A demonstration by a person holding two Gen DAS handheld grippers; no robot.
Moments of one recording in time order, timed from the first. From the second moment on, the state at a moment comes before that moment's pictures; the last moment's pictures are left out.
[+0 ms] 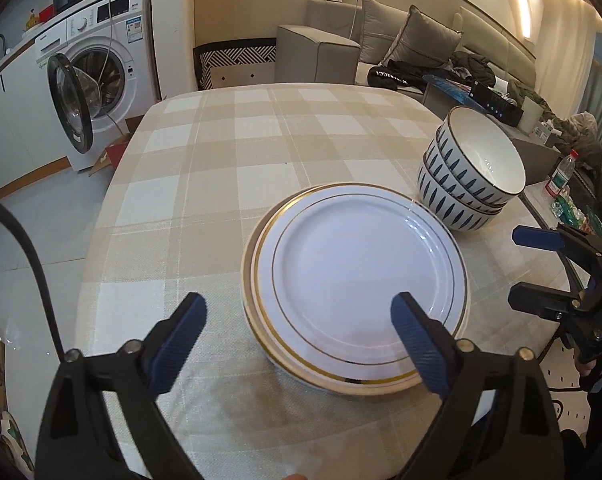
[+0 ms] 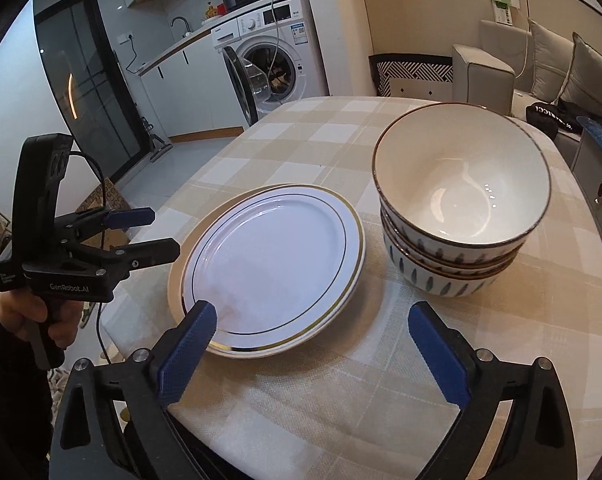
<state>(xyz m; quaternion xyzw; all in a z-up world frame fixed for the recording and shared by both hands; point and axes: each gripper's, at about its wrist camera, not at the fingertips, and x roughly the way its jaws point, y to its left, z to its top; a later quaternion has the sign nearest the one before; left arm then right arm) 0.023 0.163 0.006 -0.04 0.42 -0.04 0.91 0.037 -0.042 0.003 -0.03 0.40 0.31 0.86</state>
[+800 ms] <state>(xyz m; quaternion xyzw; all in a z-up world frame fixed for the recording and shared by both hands) 0.086 0.080 0.018 -0.01 0.40 -0.09 0.91 0.072 -0.164 -0.001 -0.01 0.38 0.23 0.90</state>
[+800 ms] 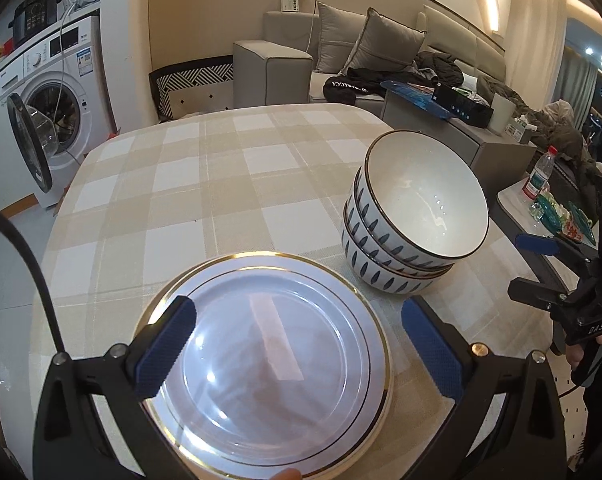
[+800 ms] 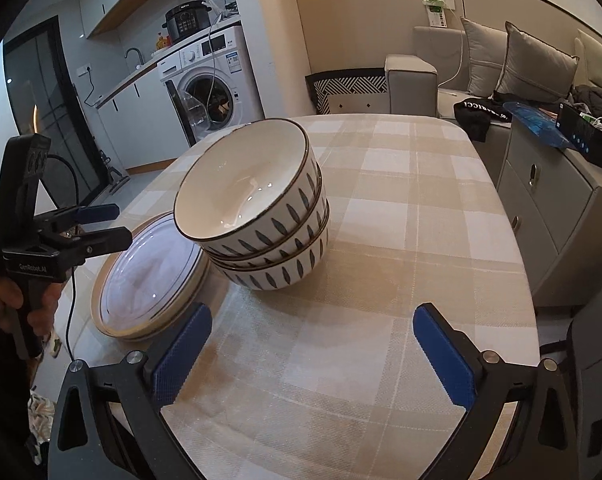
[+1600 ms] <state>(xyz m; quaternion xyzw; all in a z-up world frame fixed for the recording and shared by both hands) 0.104 0.047 0.006 0.05 0.40 -0.12 0.91 0.125 -0.151 -0.037 -0.12 0.39 0.30 0.86</state>
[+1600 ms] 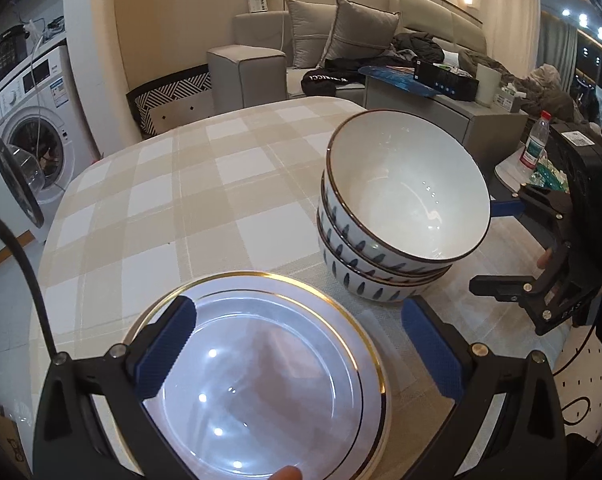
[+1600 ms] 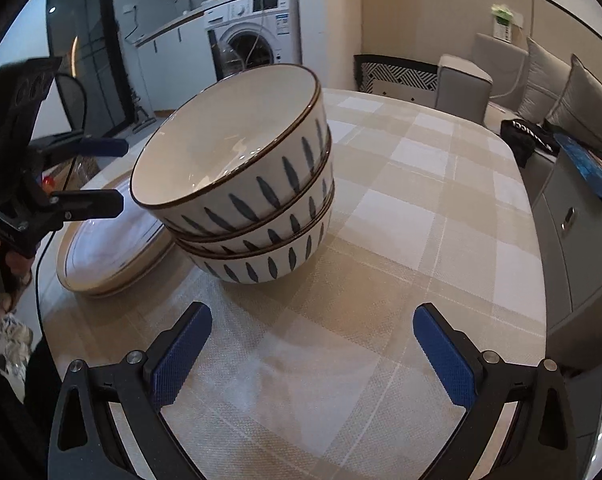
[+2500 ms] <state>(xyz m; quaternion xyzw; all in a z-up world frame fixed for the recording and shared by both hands) 0.129 -0.011 -0.014 0.13 0.41 -0.21 0.88 0.179 -0.119 -0.053 -0.22 0.32 0.50 0.77</state>
